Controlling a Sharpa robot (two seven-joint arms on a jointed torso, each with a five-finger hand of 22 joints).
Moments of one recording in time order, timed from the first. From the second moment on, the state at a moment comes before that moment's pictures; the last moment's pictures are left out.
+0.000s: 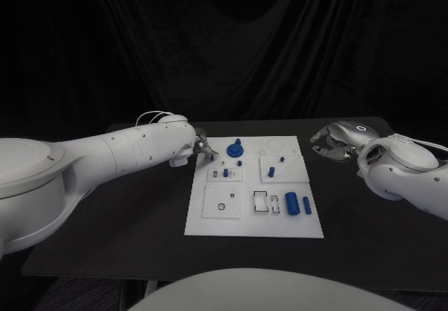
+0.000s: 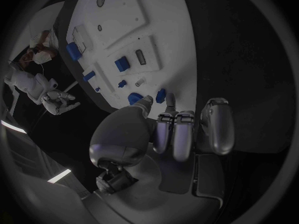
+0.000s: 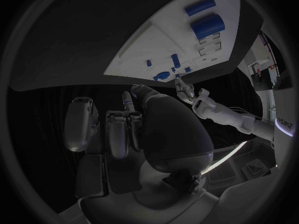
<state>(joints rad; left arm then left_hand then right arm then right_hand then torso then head) 1.22 -0.45 -0.21 0.87 -1.05 0.13 -0.38 1.03 0.09 0.12 0.15 0.18 0.80 0.09 0.18 1.31 1.46 0.01 1.57 1.31 1.47 -0.04 1.56 1.31 0.07 1.44 0.06 1.32 1.31 1.28 -0.85 -0.25 1.41 -1.55 -0.39 -0.19 1.38 -0.02 0.30 0.16 0.41 0.86 0.10 0.07 0.15 1.47 0.00 1.54 1.31 1.47 -0.06 1.56 1.31 0.05 1.45 0.06 1.28 1.31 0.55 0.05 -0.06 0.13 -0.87</state>
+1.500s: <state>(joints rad) 1.22 -0.44 -0.21 0.84 -1.05 0.12 -0.35 1.08 0.12 0.29 0.02 0.33 0.78 0.09 0.20 1.31 1.46 0.02 1.57 1.31 1.47 -0.04 1.56 1.31 0.07 1.43 0.07 1.30 1.31 1.28 -0.85 -0.25 1.40 -1.55 -0.38 -0.19 1.38 -0.02 0.30 0.16 0.41 0.86 0.10 0.07 0.15 1.47 0.00 1.54 1.31 1.47 -0.06 1.56 1.31 0.05 1.45 0.06 1.28 1.31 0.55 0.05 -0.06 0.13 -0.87</state>
